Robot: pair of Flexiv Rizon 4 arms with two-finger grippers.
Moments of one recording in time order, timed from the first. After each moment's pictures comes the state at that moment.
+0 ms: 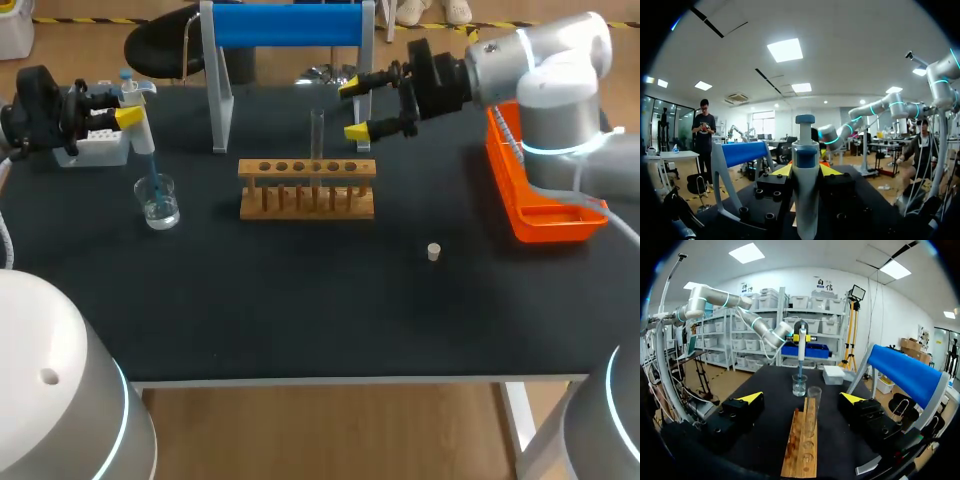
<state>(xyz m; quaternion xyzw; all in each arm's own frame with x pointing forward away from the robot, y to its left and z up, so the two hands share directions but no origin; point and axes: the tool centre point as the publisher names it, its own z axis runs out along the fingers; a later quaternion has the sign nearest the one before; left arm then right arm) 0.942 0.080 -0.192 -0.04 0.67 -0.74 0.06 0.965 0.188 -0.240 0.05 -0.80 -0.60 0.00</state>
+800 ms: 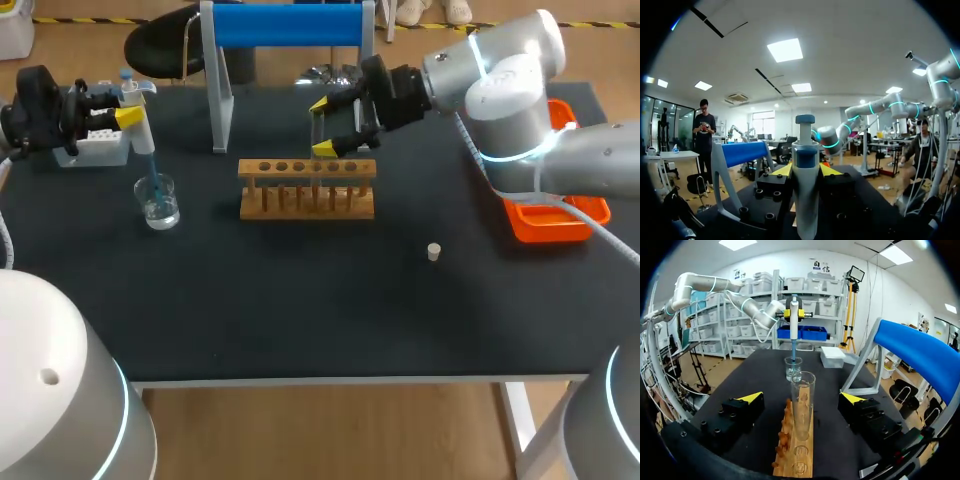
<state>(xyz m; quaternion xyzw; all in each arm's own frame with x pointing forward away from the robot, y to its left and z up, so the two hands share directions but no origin) 0.942 0.080 -0.192 -0.04 0.67 -0.74 0.06 0.980 0.233 -0.284 0.03 -0.84 -0.54 0.00</state>
